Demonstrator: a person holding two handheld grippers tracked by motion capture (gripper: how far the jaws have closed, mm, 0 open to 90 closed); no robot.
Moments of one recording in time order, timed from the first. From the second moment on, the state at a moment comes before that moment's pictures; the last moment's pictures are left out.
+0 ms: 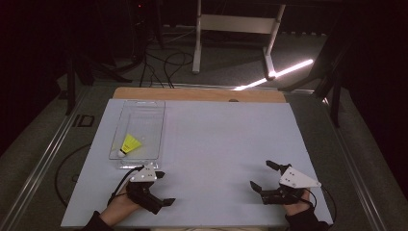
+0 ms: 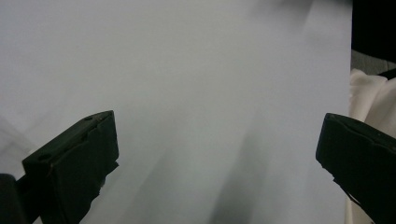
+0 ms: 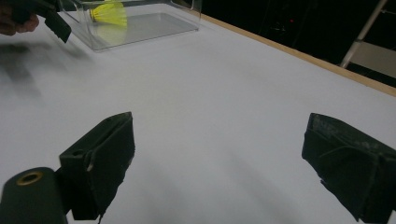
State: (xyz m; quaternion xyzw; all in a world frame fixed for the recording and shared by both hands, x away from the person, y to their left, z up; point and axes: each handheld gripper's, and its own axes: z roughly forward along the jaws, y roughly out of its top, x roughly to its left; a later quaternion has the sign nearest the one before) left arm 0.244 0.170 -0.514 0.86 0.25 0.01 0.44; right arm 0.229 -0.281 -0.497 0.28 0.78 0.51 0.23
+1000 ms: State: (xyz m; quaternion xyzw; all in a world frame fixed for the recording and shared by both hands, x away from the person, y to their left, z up) left arm 0.241 0.181 -0.520 0.83 0.26 0.04 0.49; right arm 0.234 -0.281 -0.504 0.29 0.79 0.50 0.21
